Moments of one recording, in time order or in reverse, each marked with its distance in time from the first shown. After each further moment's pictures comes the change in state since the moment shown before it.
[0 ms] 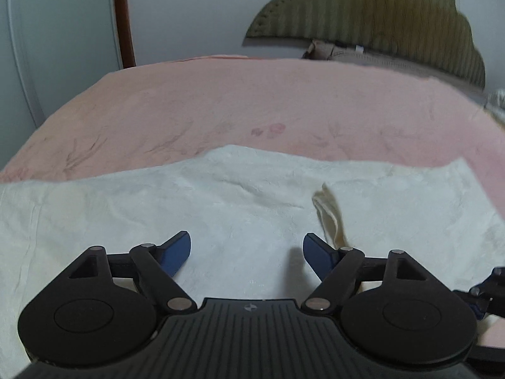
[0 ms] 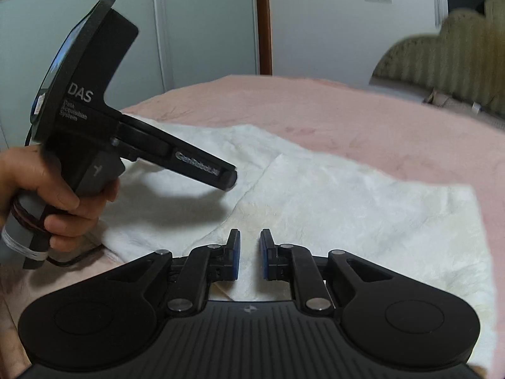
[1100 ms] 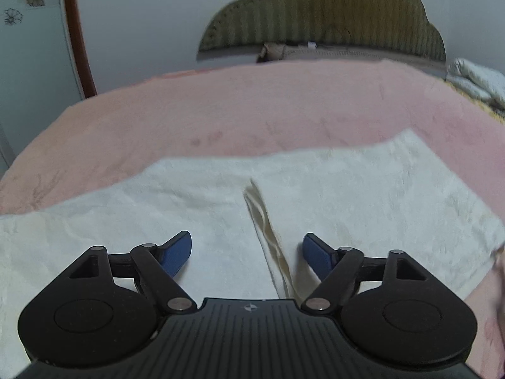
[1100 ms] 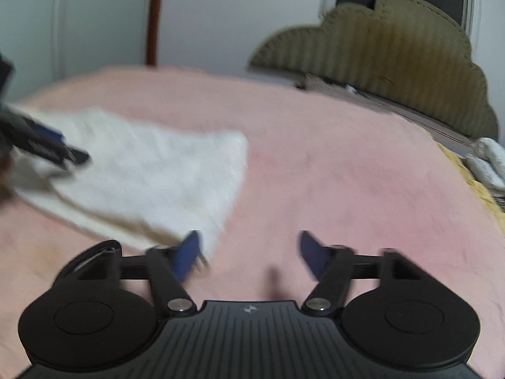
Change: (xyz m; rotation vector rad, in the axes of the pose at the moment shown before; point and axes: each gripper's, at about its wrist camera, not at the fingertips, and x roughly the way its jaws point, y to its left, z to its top) left arm -0.002 -0.052 -0.007 0.172 -0.055 -0.062; right arm -0.125 -0.098 -0.045 0.119 0.016 -0.379
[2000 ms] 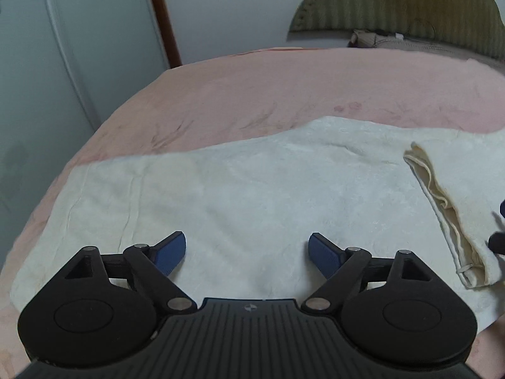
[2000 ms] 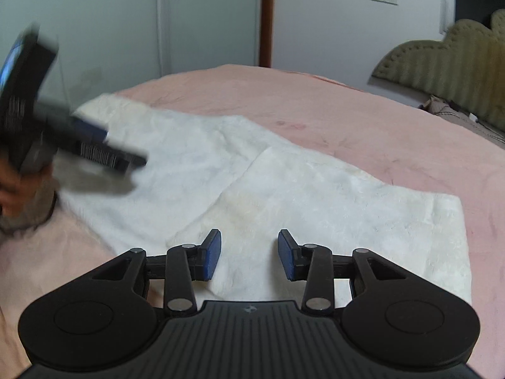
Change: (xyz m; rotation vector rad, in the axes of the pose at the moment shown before) left arm -0.031 0.094 -0.039 -0.130 0.080 0.277; right arm 0.075 0.142 0.036 -0.162 0.007 0.348
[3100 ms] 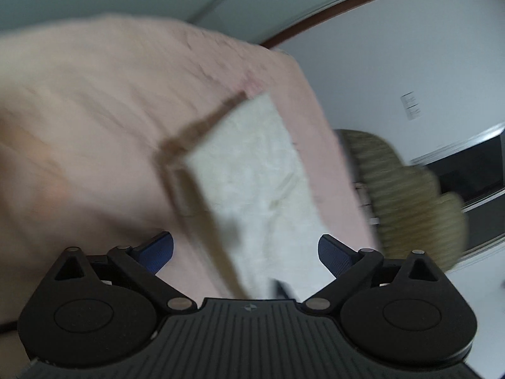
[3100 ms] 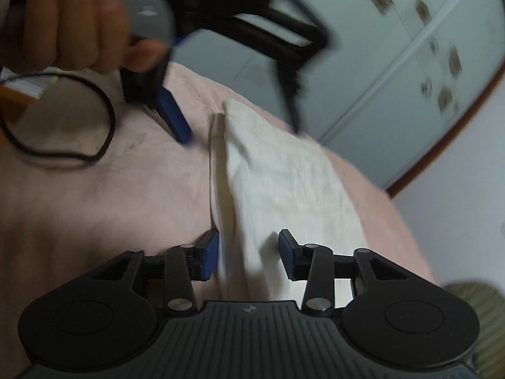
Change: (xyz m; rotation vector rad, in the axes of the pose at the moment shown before) left arm -0.046 0.222 -0.088 -1.131 0.039 -0.452; right arm 0.077 0.250 0.012 -0.912 -0.186 0.162
